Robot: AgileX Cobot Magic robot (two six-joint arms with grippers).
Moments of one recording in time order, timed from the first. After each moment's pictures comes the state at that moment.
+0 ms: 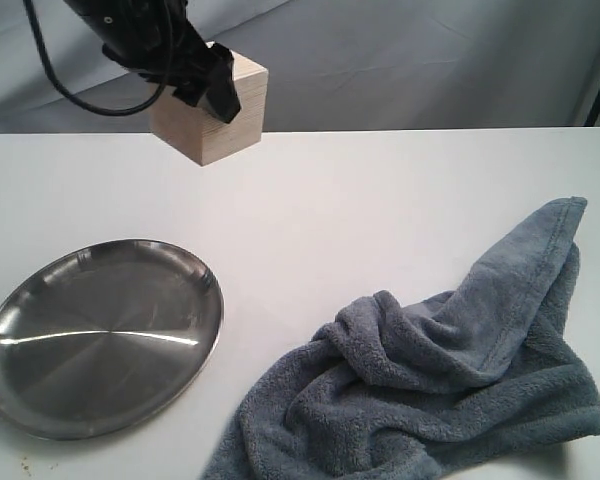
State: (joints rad) left arm -0.38 1.91 -1.85 -0.19 1.12 0.41; right arm 0.00 0.01 0.00 0.04 0.33 -0.09
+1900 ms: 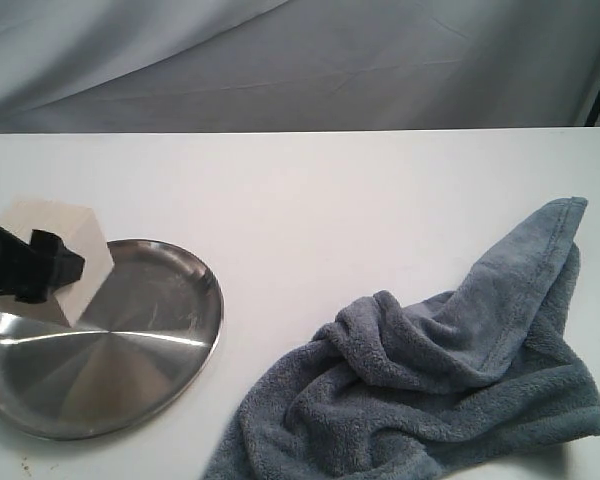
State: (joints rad) left arm -0.16 1.31 -0.66 -0.27 0.39 0.32; right arm 0.00 0.01 0.00 0.04 0.33 -0.09
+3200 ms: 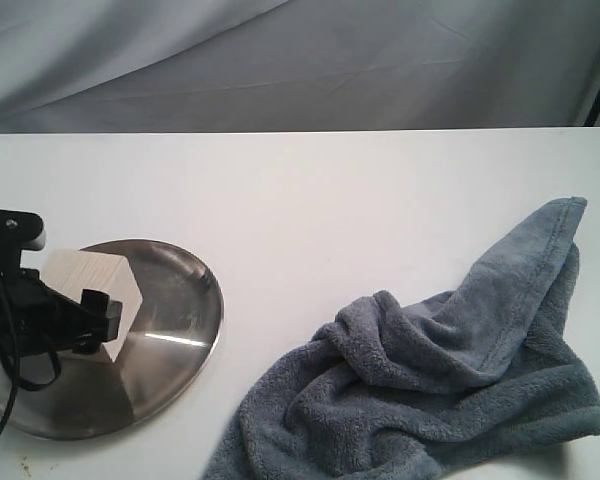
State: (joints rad) left arm -0.28 1.53 -0.43 -0.23 -0.14 0.13; right arm 0.00 0.01 0.00 0.04 0.33 -0.09
